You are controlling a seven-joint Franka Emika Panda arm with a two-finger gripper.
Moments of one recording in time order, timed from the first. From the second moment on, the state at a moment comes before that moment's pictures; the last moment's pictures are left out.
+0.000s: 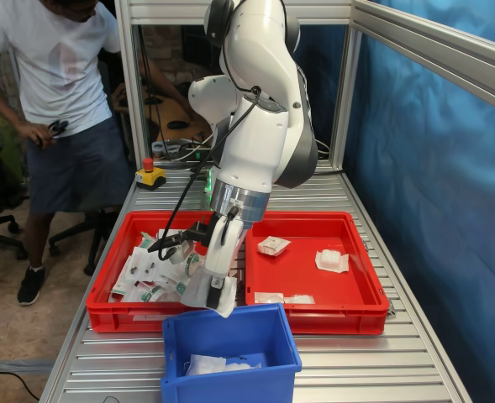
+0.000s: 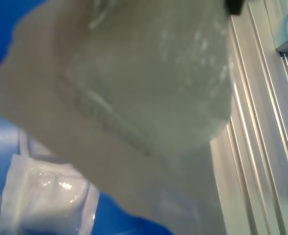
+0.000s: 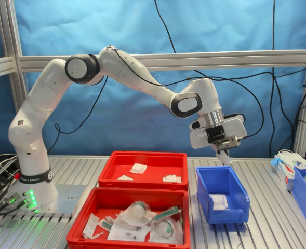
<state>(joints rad) 0.35 0.63 -0.43 -1.53 -0.08 2.43 2.63</state>
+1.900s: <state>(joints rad) 0.35 0.63 -0.44 -1.53 -0.08 2.43 2.63</state>
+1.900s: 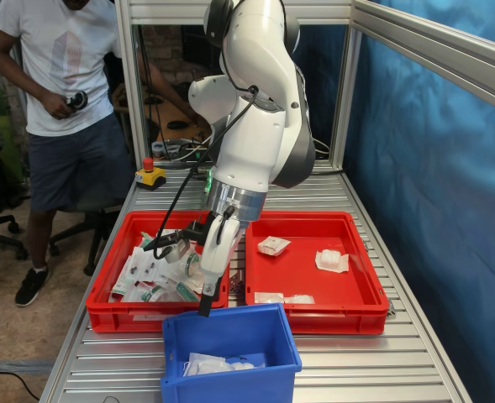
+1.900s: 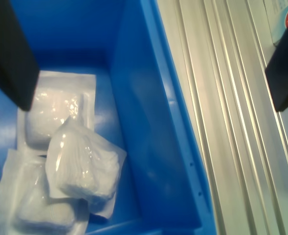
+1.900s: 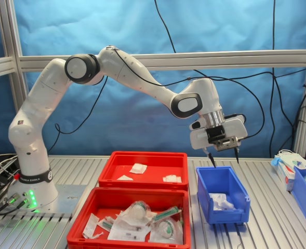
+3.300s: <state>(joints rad) -0.04 0.06 0.02 -2.09 -0.08 2.22 2.63</state>
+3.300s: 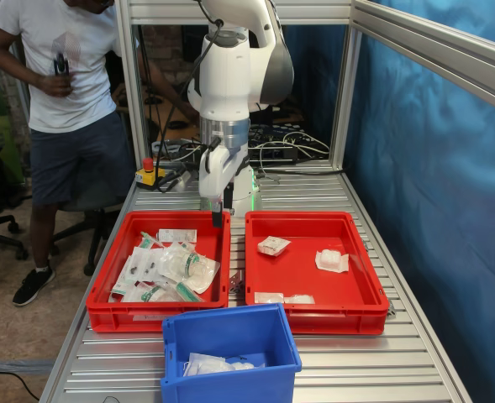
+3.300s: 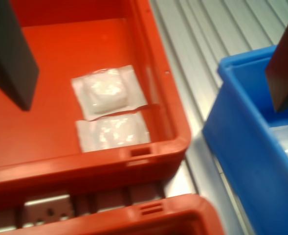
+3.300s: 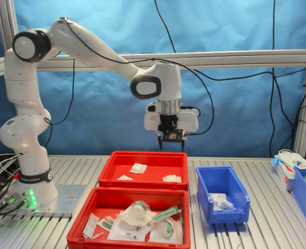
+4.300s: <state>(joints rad) -0.07 -0.24 0.04 -2.37 -0.08 2.20 2.63</state>
